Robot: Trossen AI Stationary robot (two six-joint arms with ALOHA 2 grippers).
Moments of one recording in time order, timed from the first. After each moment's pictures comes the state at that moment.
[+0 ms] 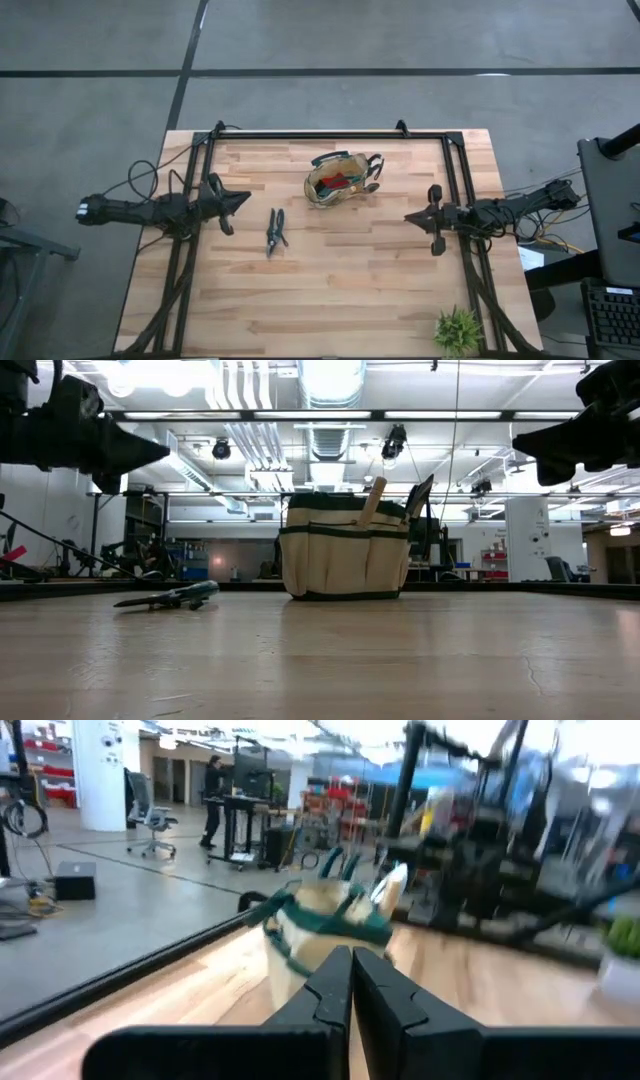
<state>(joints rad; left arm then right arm) -0.11 0.10 0.01 0.12 -0.49 -0.11 0.31 0.09 0.01 0.08 0.37 0.02</state>
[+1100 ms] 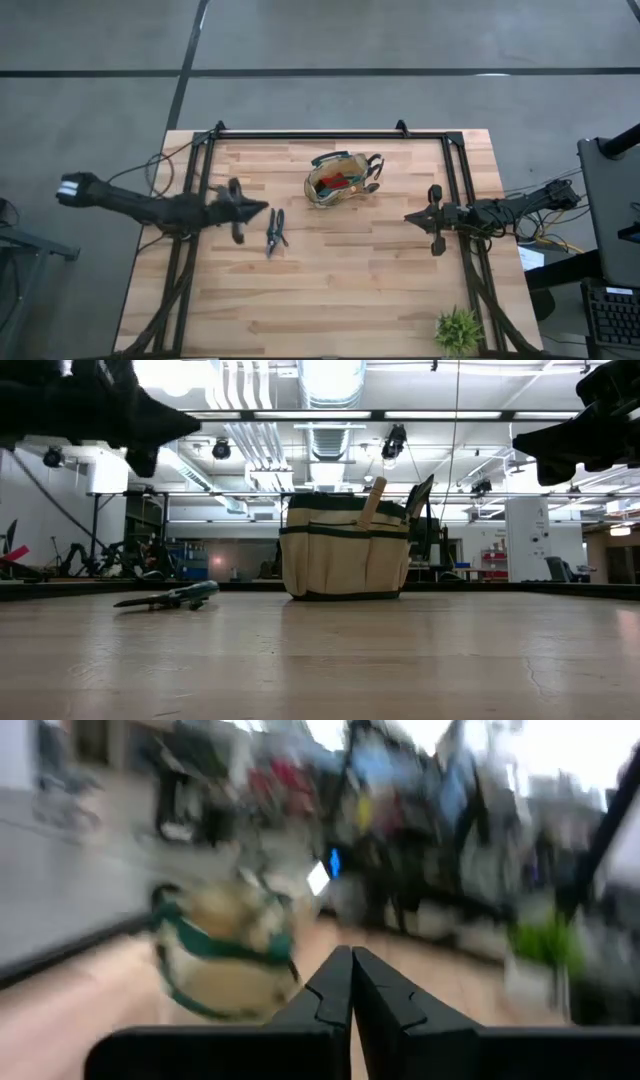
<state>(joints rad) -0.17 0.65 0.14 0.53 -0.38 -0.22 0.31 0.09 0.01 0.08 0.37 0.02</state>
